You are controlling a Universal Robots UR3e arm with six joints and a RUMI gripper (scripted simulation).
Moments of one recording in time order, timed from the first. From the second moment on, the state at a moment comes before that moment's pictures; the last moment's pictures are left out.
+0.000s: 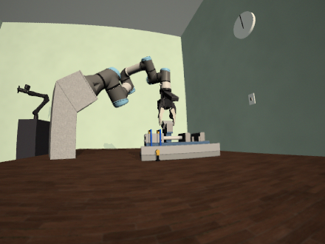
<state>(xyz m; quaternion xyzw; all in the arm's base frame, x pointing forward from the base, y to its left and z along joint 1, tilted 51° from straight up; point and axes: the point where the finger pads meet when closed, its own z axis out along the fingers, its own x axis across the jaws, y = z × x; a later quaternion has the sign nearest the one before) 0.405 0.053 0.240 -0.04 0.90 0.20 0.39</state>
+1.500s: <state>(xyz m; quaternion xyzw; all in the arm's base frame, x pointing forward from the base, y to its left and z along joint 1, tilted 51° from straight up) 0.405 0.056 0.240 0.03 0.92 0.04 0.39</state>
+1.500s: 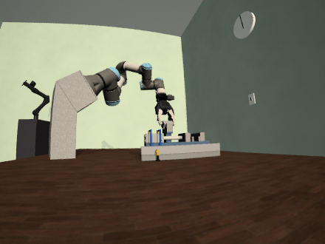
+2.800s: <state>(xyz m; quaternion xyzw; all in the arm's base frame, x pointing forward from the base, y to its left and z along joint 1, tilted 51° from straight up) 0.405 0.058 0.239 0.07 0.92 -0.06 0.39</state>
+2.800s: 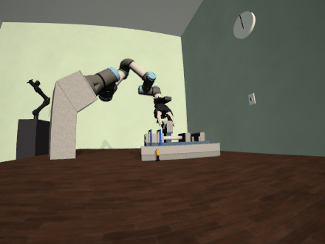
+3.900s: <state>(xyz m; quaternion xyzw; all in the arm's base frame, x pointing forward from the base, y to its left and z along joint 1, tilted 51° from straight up) 0.406 0.059 0.239 0.10 0.91 -0.14 0.38</state>
